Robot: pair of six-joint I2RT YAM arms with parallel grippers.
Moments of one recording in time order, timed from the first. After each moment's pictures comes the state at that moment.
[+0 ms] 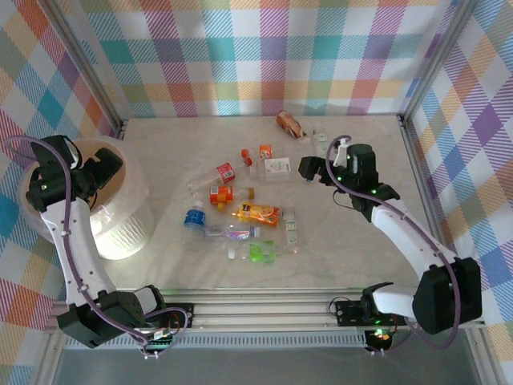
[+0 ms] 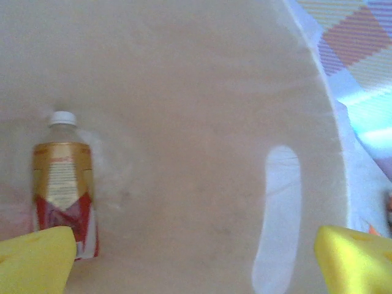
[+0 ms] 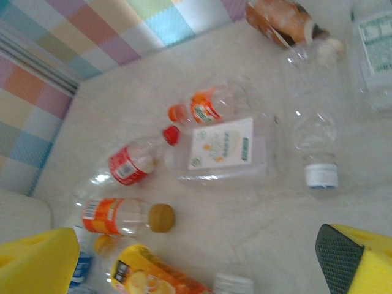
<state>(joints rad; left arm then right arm) 0.47 1.16 1.45 -1.08 0.13 -0.47 0.31 1.26 0.91 -0.18 -0.26 0.49</state>
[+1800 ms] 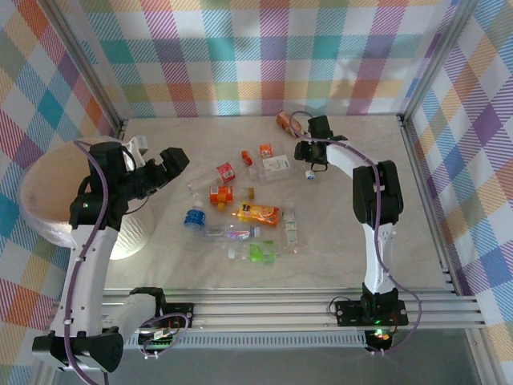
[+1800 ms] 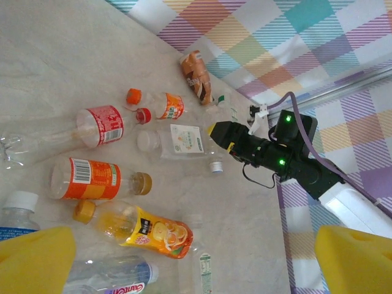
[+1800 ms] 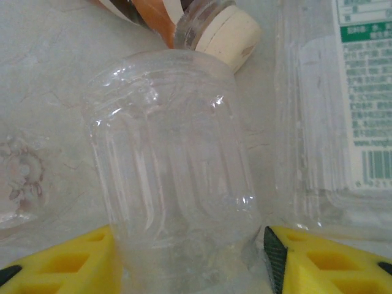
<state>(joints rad) -0.02 0.99 1.22 -0.75 0.50 -0.65 0.28 2.19 1.67 -0.42 -0.01 0.36</state>
